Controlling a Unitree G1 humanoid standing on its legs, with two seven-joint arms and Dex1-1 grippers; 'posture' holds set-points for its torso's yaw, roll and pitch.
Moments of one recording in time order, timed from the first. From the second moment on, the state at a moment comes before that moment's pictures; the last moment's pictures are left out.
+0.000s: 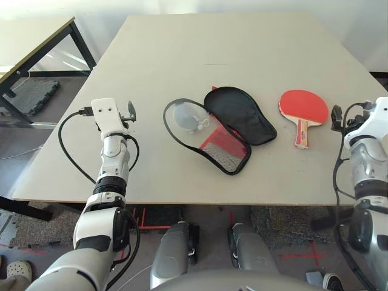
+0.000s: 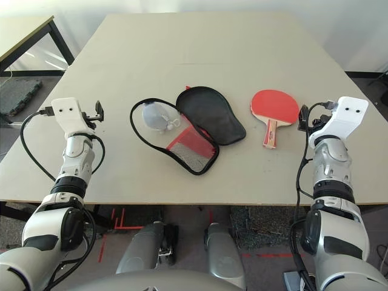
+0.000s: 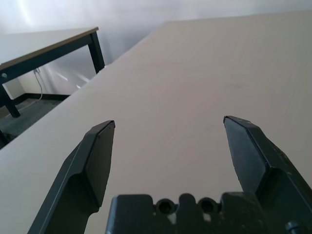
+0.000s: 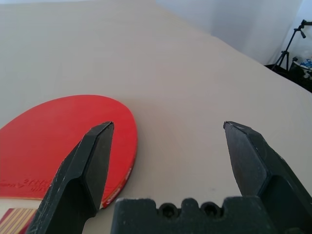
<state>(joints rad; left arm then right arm) -0.62 0.29 0.26 0.91 -0.09 -0.36 0.04 -0.57 -0.56 -0.41 0.90 0.26 -0.15 0.20</state>
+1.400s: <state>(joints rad) -0.65 0.52 0.01 0.24 -0.33 0.19 -1.05 -0.73 -0.34 -0.45 0.24 0.28 1.20 -0.20</state>
